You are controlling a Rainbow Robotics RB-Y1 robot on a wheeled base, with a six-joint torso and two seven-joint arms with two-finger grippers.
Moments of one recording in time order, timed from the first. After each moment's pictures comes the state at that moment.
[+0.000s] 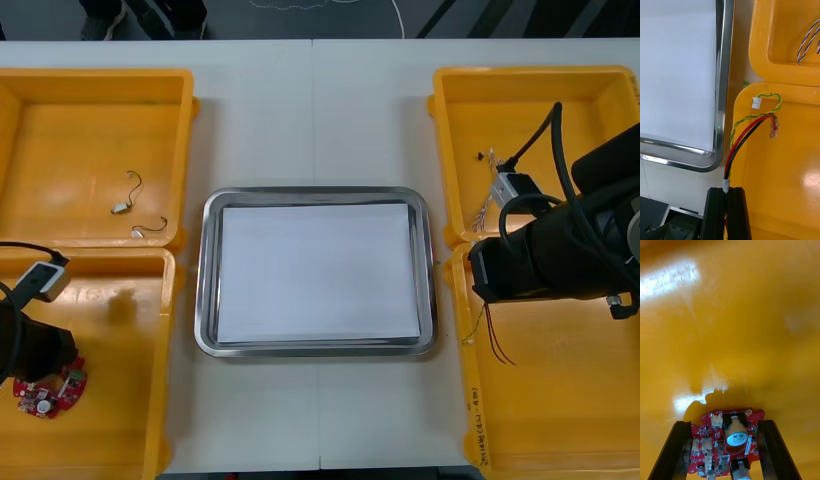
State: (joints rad) right arm -0.34 -0.59 0.08 -2.28 -0.86 1.92 1.00; left arm 0.08 0.51 0.26 -2.09 0.56 1.70 -1.83
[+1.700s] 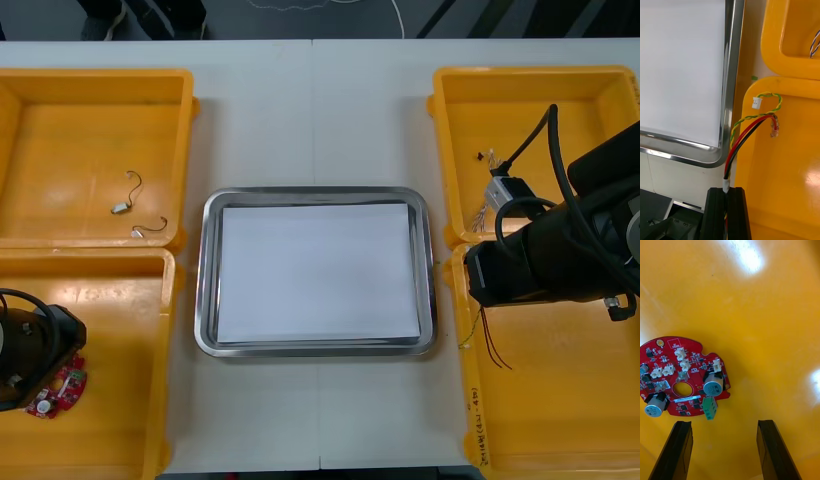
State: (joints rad) right arm -0.34 -0.59 0.09 -2.28 -0.89 1.92 1.00; left arm 0.14 0.51 0.13 -2.28 0.44 1.77 -0.44
